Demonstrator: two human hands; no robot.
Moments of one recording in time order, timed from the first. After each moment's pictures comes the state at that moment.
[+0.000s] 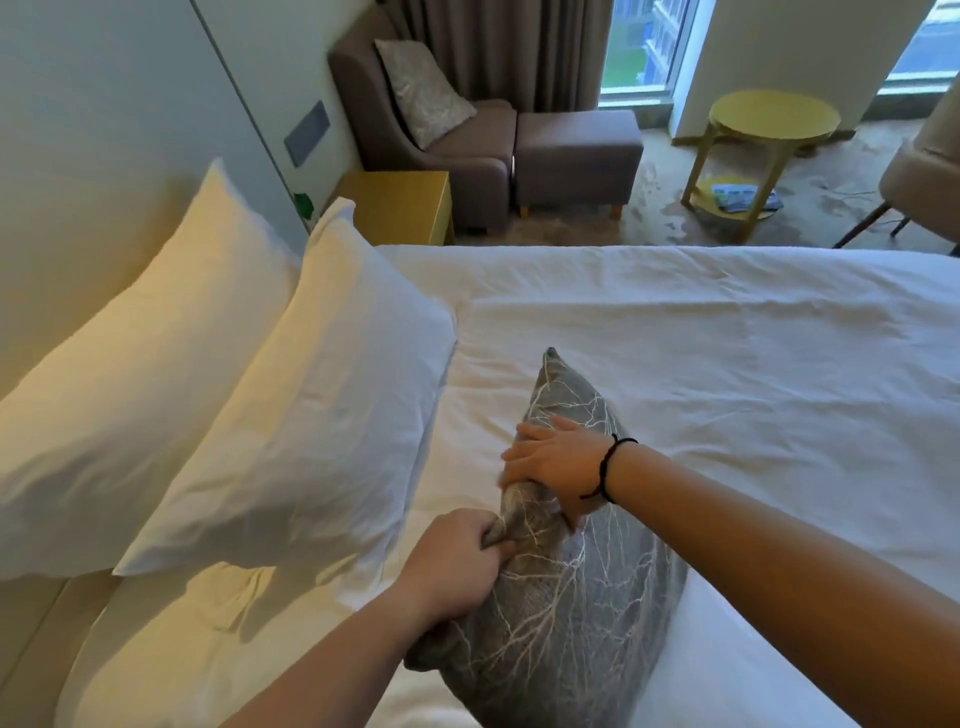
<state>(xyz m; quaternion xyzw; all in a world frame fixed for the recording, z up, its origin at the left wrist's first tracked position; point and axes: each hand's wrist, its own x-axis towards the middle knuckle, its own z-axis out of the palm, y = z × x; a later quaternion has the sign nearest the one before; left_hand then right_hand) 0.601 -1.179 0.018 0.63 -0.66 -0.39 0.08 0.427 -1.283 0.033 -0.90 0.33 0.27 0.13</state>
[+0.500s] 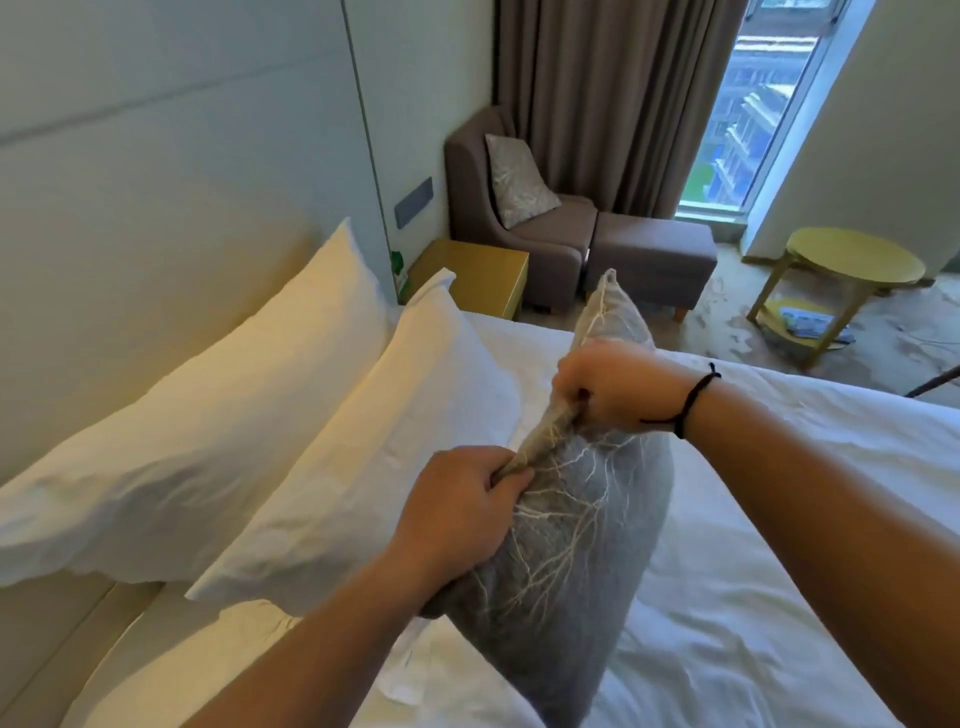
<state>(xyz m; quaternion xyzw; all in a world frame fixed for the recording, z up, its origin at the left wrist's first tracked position) 0.683 -1.243 0.135 0.64 -0.66 -0.24 0.31 0.505 -1.390 0.192 -0.92 0.37 0.07 0.03</state>
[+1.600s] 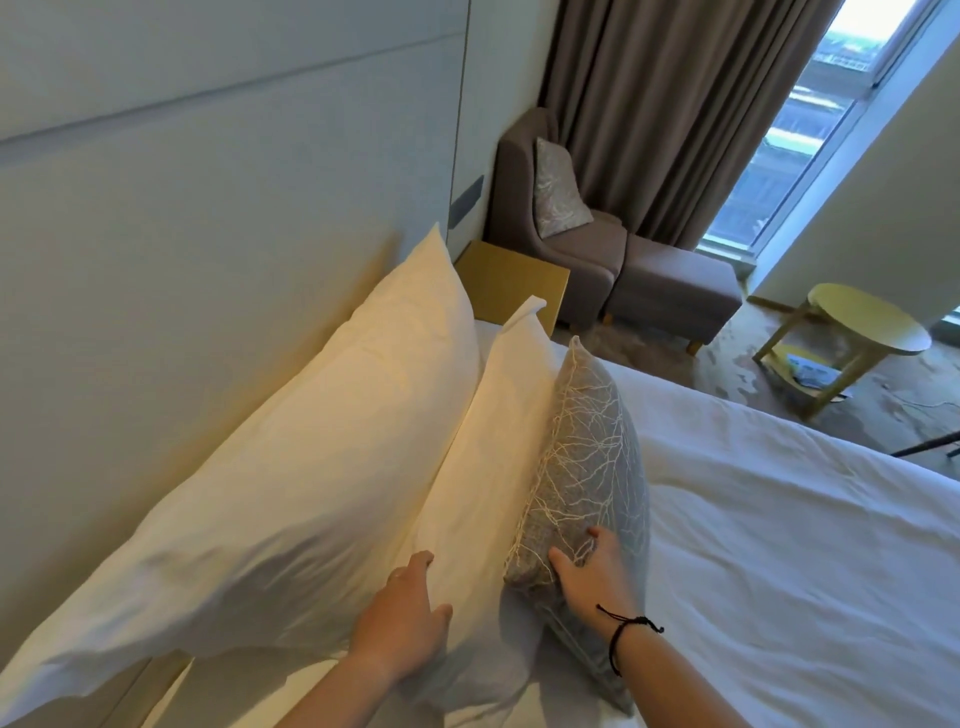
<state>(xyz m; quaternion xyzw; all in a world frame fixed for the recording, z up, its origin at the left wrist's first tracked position) 0.959 -1.258 -0.048 0.76 -0.53 -0.37 0.11 0.736 -1.335 -0.011 -0.54 0.74 -0.15 0.36</state>
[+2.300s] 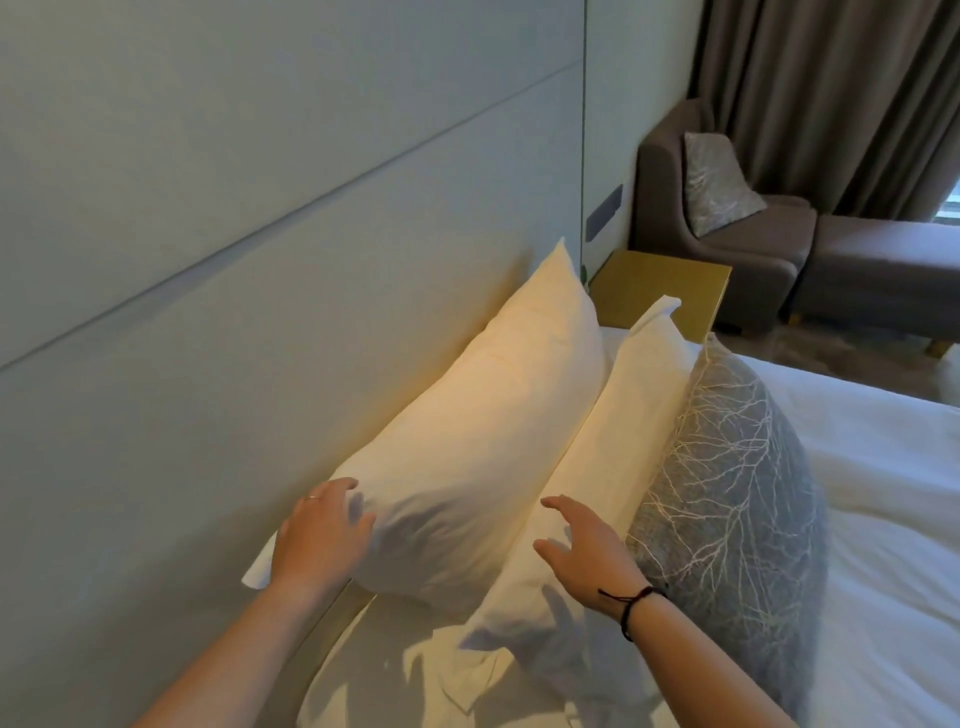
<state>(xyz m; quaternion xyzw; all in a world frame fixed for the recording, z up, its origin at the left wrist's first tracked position) 1.111 -1.179 0.060 0.90 -0.41 -0.07 0.13 0.822 -1.313 0.019 -0.76 0.44 -0.12 0.46</state>
